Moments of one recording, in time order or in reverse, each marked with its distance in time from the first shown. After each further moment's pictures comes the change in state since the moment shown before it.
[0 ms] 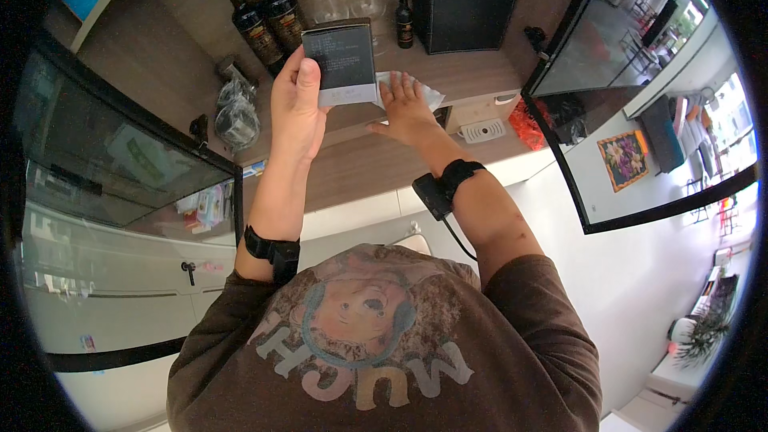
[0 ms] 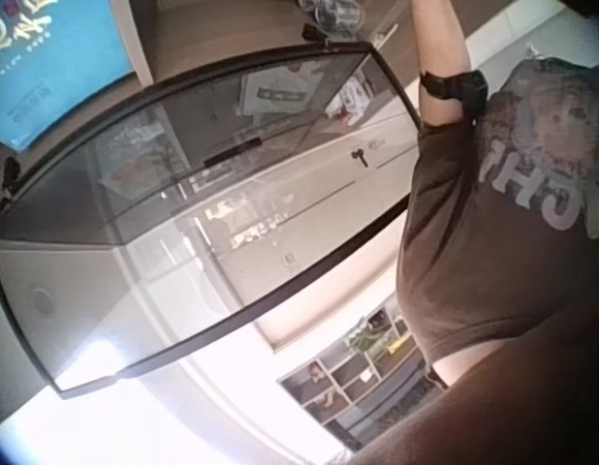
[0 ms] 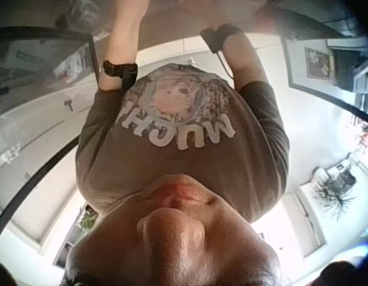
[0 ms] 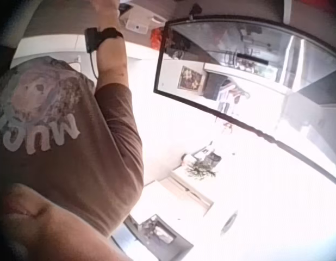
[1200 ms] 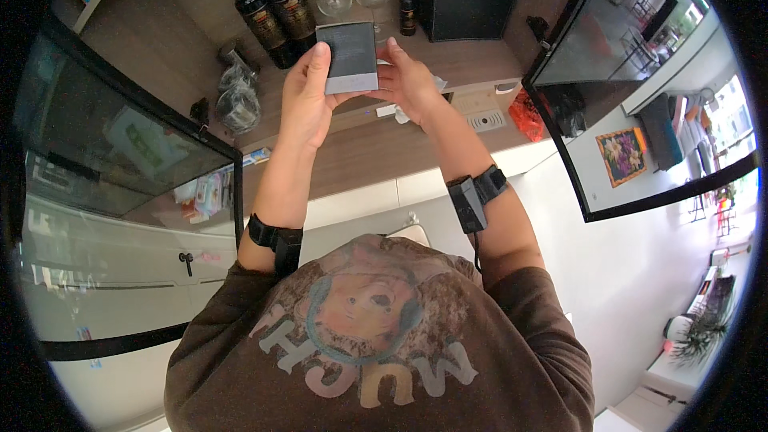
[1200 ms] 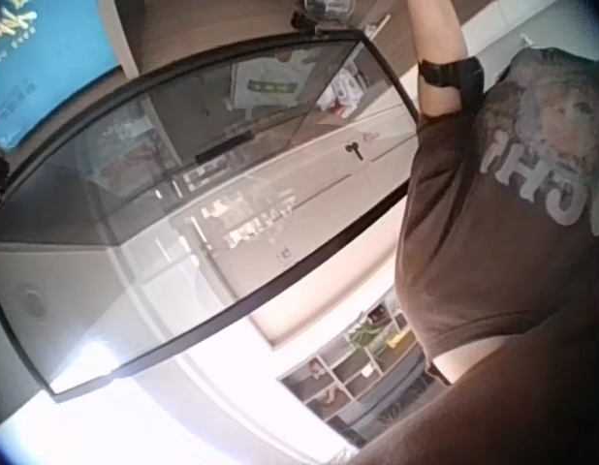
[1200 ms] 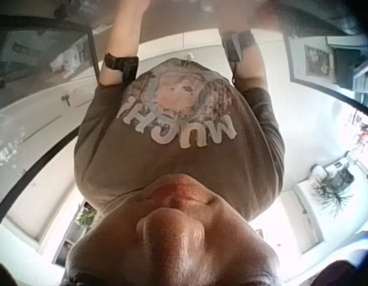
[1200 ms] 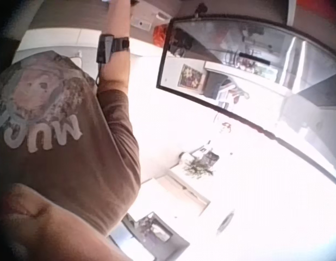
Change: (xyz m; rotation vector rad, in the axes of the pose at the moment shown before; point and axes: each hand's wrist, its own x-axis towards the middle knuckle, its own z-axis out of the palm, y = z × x) left_hand -0.012 -0.005 -0.006 -0.016 0.051 -0.209; right_hand -0.019 -0.020 -0.075 2.042 0.092 0.268
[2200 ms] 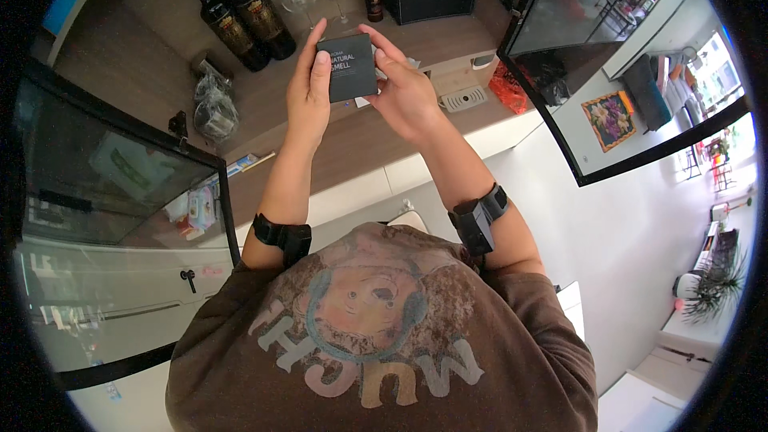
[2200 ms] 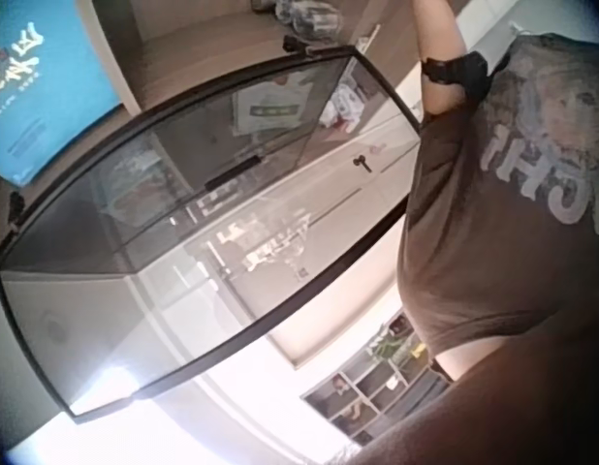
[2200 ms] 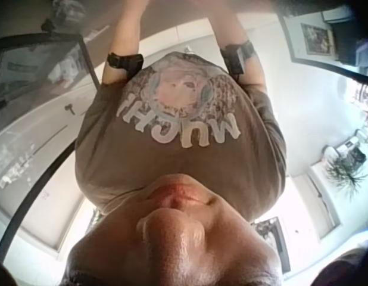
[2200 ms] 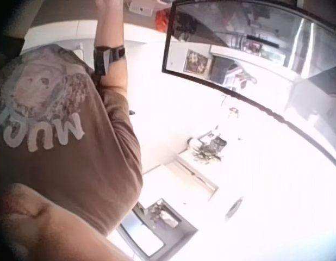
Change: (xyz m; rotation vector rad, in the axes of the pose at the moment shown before) left_hand -0.001 -0.040 0.010 0.589 -0.043 0.403; right_hand -0.068 0.003 0.000 0.308 -0.115 -0.216
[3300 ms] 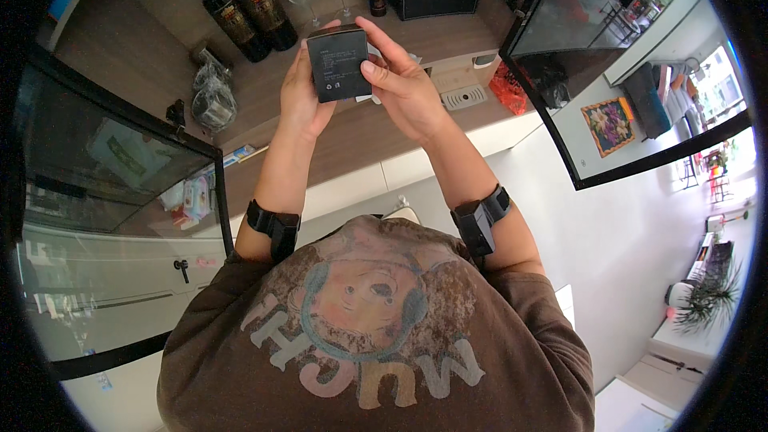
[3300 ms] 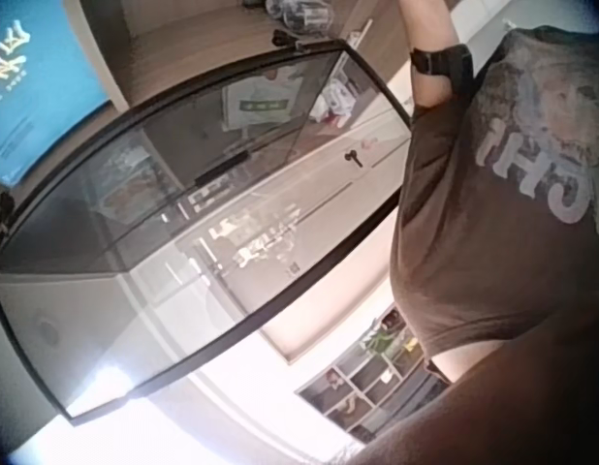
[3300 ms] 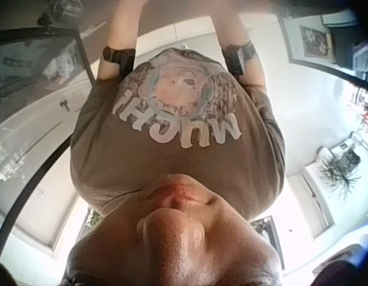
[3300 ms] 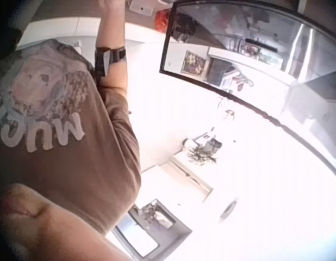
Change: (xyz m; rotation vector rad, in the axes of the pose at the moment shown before) left_hand 0.003 -0.004 0.002 -0.944 -0.054 -0.405; right_hand -0.010 -0.006 0.007 -0.151 -0.141 -0.094
